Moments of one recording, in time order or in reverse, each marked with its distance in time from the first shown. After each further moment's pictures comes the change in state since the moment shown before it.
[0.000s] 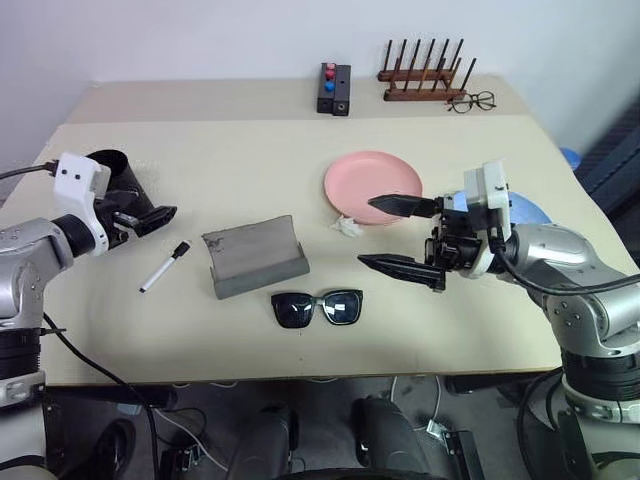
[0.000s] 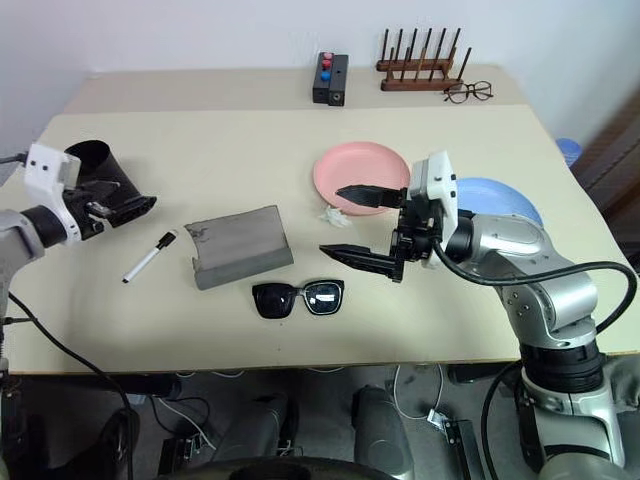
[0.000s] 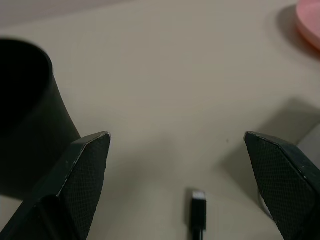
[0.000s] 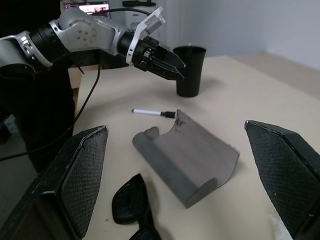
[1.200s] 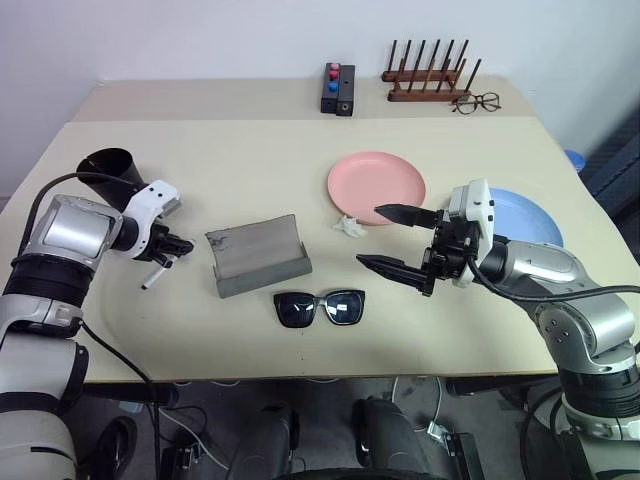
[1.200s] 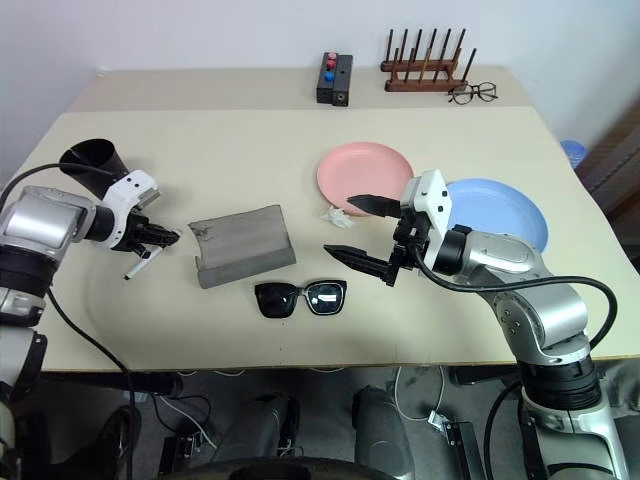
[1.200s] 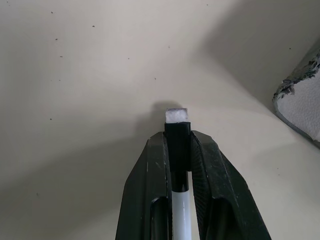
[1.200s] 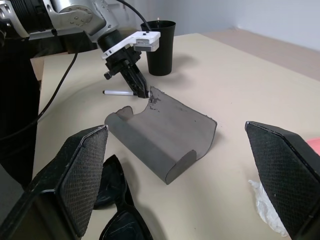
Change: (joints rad) left arm -0.396 0.015 -0.550 0.443 0.360 0.043 -0.389; right arm 0.079 0.003 0.023 -0.023 -0.059 -0.033 -0.133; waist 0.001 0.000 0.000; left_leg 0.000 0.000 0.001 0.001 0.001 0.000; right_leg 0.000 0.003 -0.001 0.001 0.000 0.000
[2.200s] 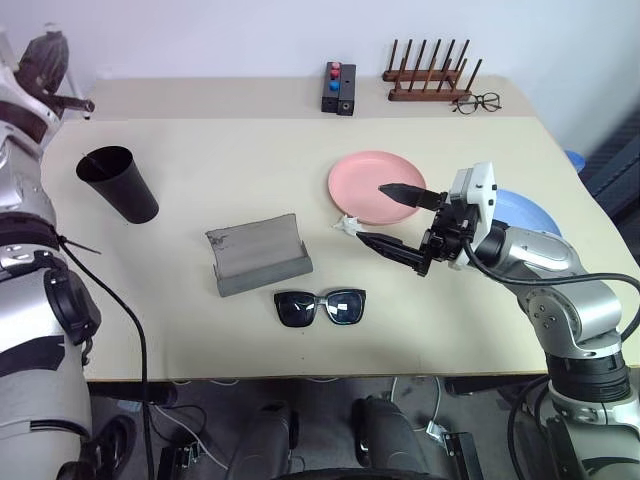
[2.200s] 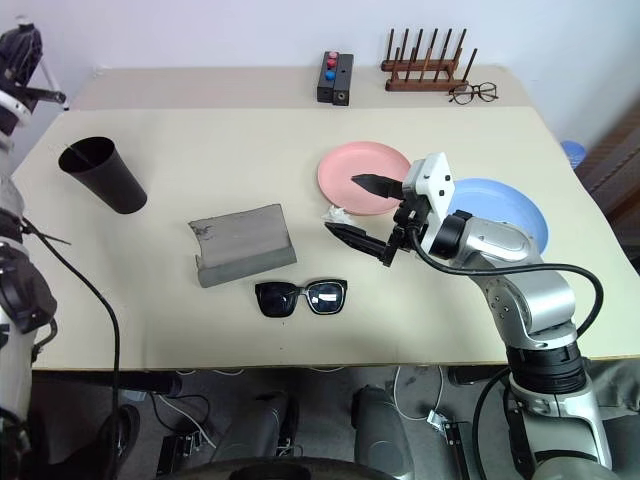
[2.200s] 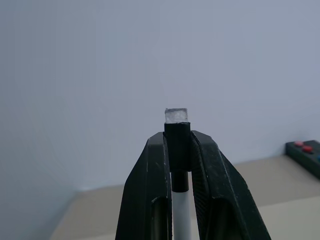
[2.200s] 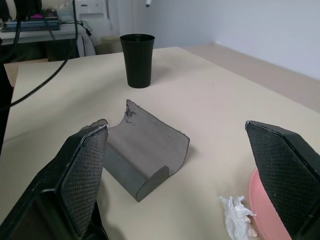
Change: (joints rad) left arm -0.278 -0.083 0.652 0.592 -0.175 -1.112 0.479; right arm -0.062 0.048 0.001 0.078 -0.066 -0.072 -0.019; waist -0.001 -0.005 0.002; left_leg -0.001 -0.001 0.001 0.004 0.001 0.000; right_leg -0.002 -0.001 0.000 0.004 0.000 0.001
